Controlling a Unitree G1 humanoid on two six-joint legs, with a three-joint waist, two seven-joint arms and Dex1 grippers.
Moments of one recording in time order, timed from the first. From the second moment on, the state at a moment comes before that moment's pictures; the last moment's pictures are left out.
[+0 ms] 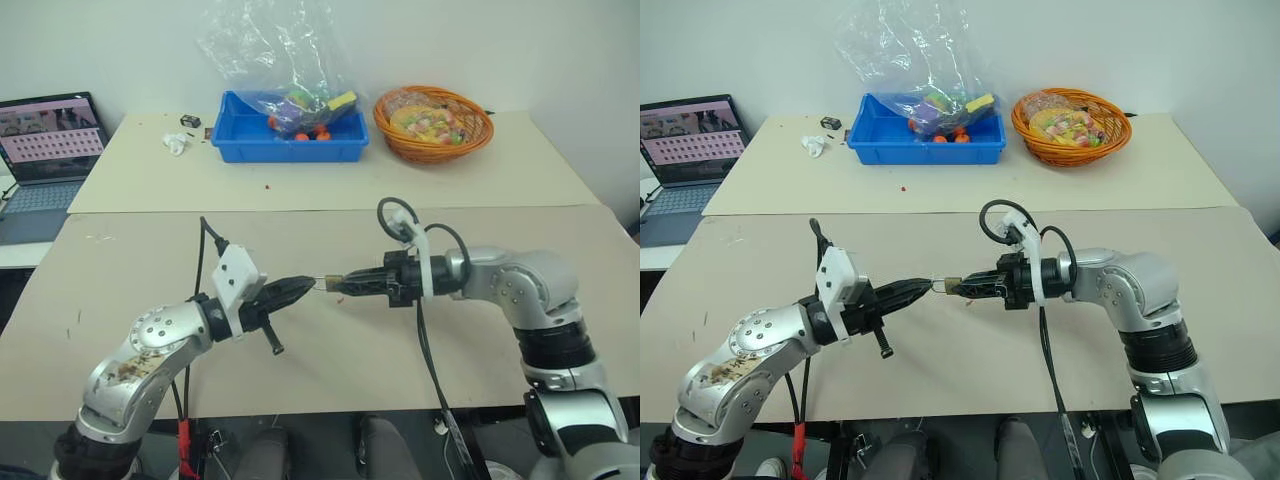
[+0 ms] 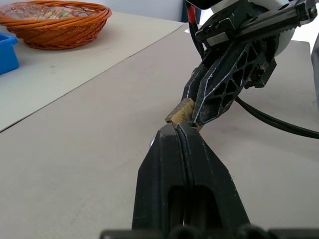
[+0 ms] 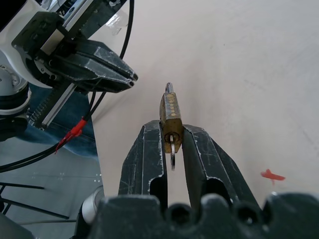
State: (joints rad) left arm -0.15 0.58 -0.03 -0.63 -0.55 0.60 -0.64; right arm -0.66 -0.56 0.11 -0.19 0.77 1.20 0.88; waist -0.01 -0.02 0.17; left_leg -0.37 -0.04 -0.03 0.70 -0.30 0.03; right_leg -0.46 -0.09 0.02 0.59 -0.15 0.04
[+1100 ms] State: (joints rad) left arm -0.14 0.58 -0.02 -0.66 -0.56 0.61 -0.63; right arm -0.67 -0.60 0.04 -0.33 0.96 1.26 0.91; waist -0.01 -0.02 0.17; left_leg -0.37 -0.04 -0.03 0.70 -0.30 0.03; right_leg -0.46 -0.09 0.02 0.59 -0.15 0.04
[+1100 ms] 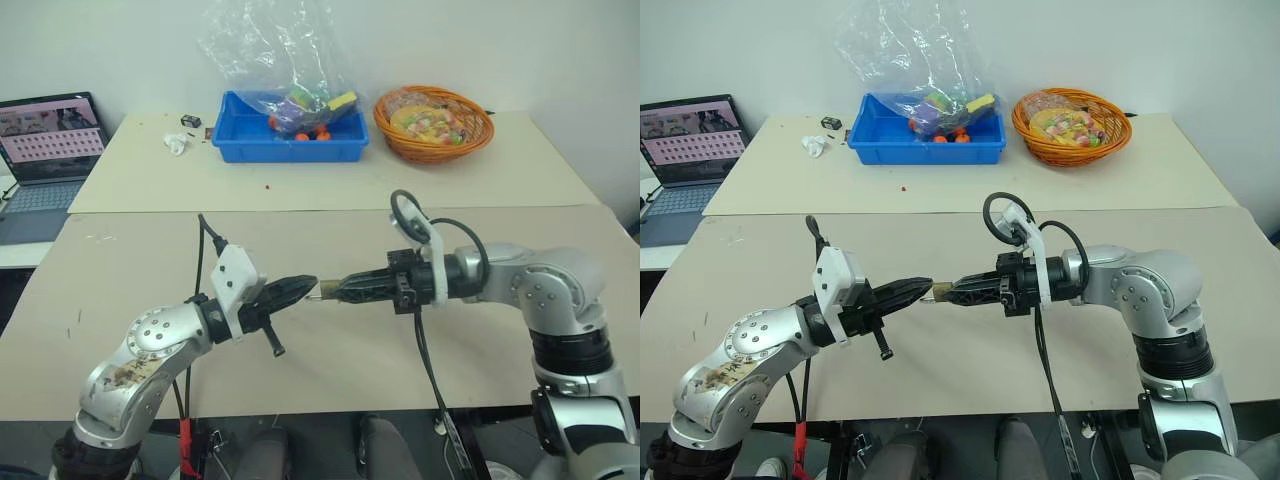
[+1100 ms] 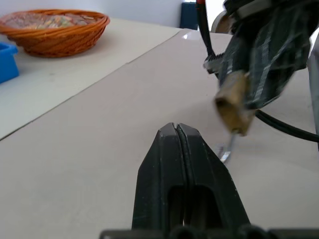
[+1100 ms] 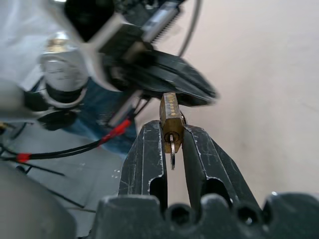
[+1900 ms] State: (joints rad) left arm -0.14 0.57 -0.02 -0.66 -0.55 0.61 -0.61; right arm -0.73 -0.54 0.02 -0.25 0.99 1.27 0.81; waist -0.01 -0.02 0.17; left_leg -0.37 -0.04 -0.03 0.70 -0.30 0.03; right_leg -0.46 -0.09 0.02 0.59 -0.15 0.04
